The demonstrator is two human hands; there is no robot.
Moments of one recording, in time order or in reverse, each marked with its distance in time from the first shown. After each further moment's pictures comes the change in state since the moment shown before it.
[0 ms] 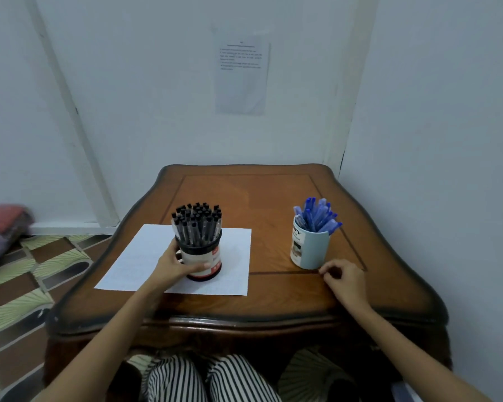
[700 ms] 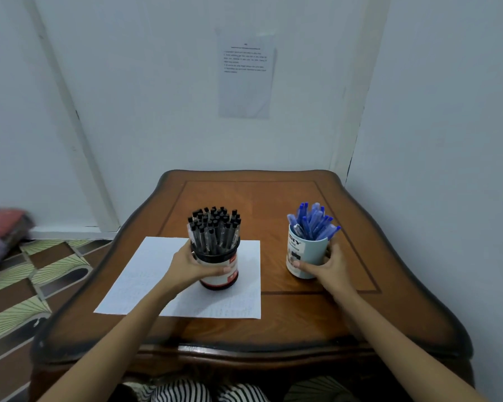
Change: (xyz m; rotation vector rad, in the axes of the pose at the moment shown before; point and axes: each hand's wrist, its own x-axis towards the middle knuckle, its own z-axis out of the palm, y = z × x) left_hand 0.024 0.031 0.021 0.022 0.001 0.091; right_hand 0.061 -0.025 0.034 0.493 -0.027 0.087
